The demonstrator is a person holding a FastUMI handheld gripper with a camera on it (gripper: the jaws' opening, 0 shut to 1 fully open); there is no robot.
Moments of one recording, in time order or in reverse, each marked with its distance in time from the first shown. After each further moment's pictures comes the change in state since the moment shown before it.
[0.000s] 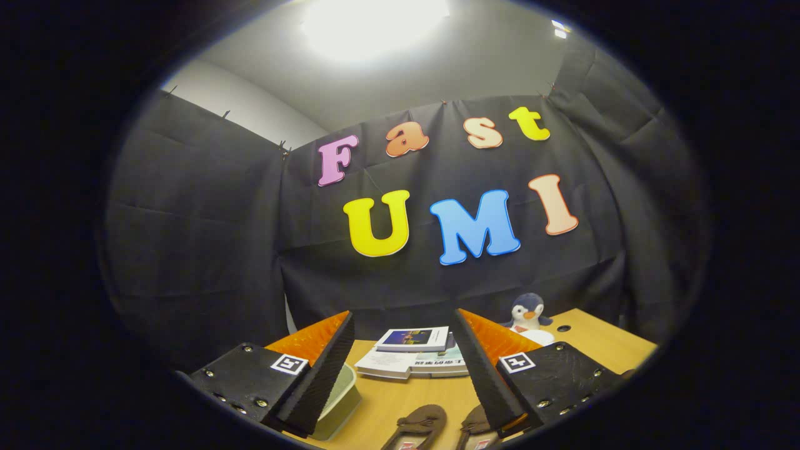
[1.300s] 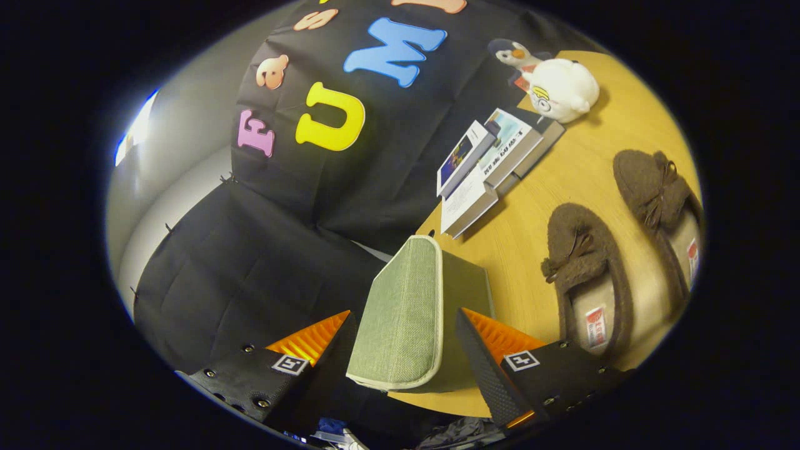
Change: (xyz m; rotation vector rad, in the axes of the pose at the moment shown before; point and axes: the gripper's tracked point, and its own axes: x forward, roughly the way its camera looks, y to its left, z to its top) arm -0.005 0.100 -0.192 0.947 0.591 0.239
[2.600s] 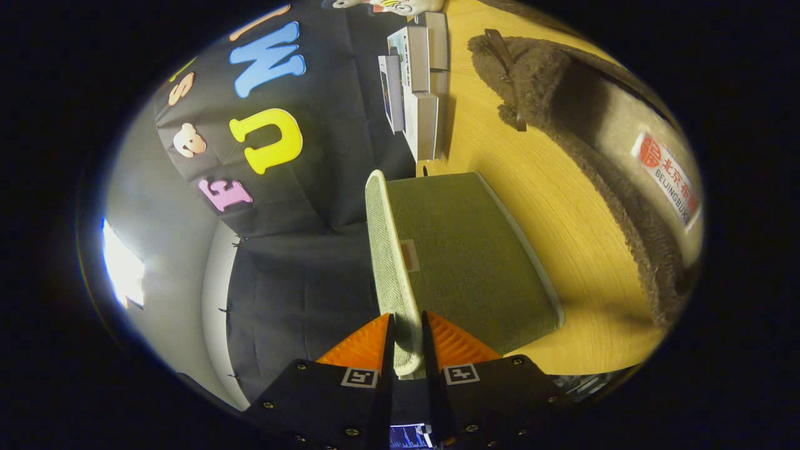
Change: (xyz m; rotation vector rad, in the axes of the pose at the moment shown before) arm 0.037 -0.022 -0.057 0.485 0.190 0.188
